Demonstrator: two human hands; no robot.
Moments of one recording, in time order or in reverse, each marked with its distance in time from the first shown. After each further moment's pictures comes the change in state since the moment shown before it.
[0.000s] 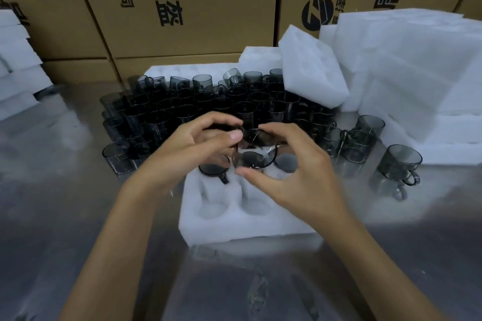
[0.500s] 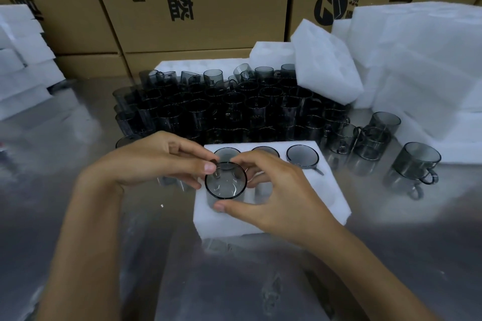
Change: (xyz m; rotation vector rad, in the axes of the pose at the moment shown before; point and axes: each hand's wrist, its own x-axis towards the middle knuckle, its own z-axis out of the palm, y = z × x) left_hand -0.026 -0.003 -0.059 0.152 -0.196 -0.289; right_hand -0.017 -0.022 0.031 0.091 -0.368 0.181
